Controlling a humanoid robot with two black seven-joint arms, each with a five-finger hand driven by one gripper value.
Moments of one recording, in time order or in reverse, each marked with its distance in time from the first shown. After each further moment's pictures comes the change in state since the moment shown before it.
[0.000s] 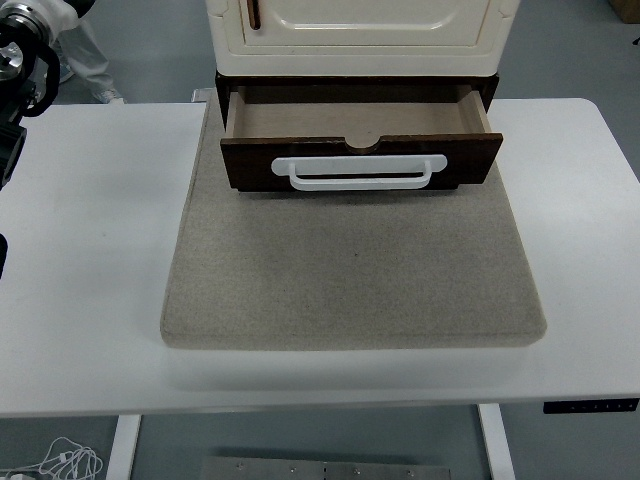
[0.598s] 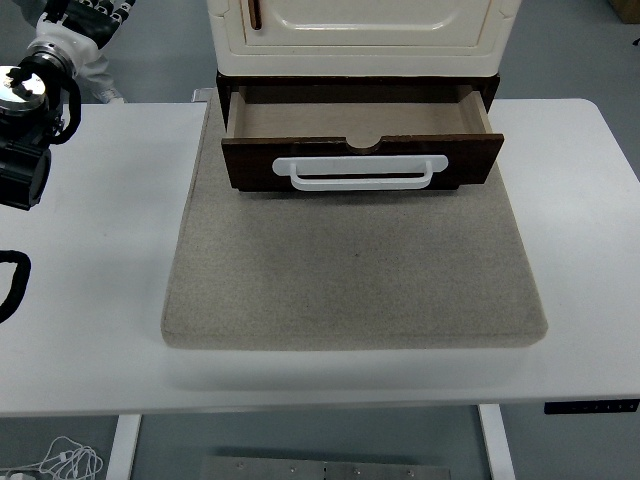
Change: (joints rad) left arm 0.034 -0.062 -0.008 0.059 -0.099 -0.043 -0.004; right arm -0.005 0.000 0.006 0.000 0.000 0.003 0.000
